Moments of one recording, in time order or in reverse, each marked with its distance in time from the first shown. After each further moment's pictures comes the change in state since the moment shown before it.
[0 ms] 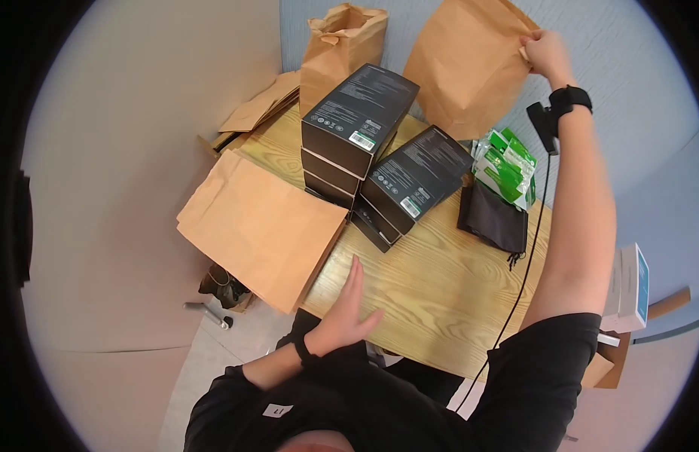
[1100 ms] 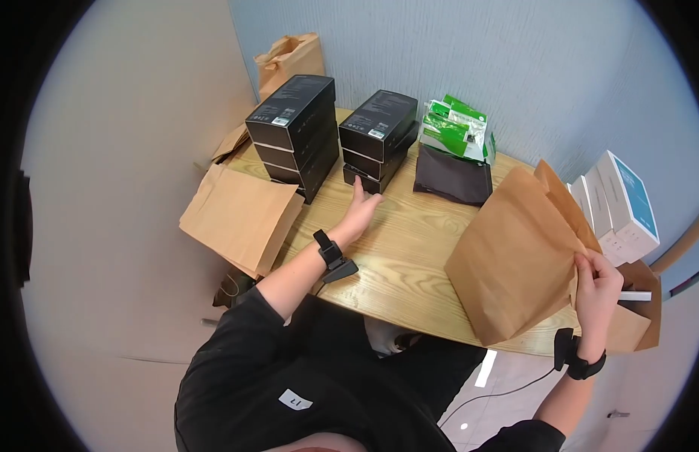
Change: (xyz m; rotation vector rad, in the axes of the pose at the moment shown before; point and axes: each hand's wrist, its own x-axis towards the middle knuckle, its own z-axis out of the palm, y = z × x) left_hand 0.156 -0.033 0.081 -0.254 0.166 -0.239; right_hand -0.460 0.122 -0.206 -0.024 0.047 0.355
